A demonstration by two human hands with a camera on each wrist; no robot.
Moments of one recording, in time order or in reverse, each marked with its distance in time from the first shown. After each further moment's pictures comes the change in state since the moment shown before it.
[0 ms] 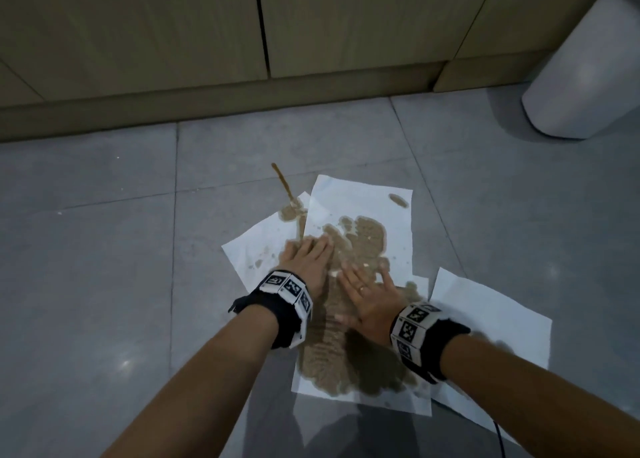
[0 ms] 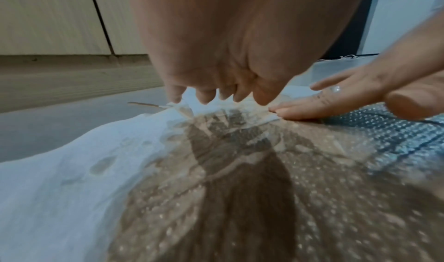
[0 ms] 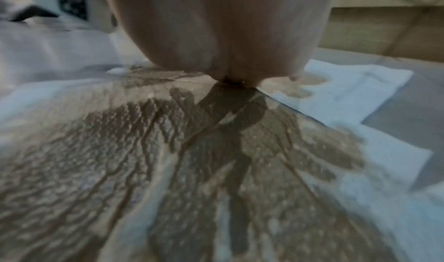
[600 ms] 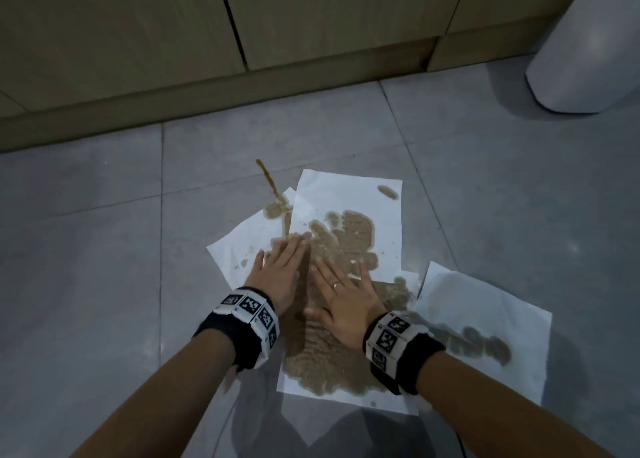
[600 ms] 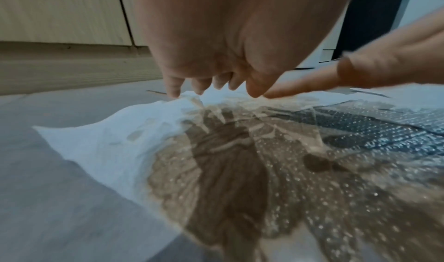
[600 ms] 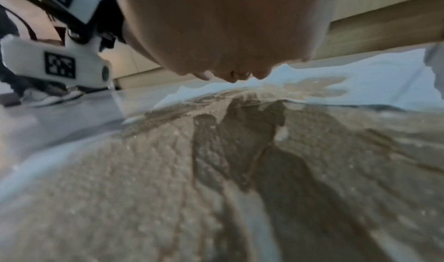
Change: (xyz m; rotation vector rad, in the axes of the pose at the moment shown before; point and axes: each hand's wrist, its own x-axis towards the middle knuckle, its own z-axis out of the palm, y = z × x) left_hand -0.021 -0.003 0.009 -0.038 0.062 -0.085; right_hand 0.000 -0.013 0.003 0.105 0.114 -0.069
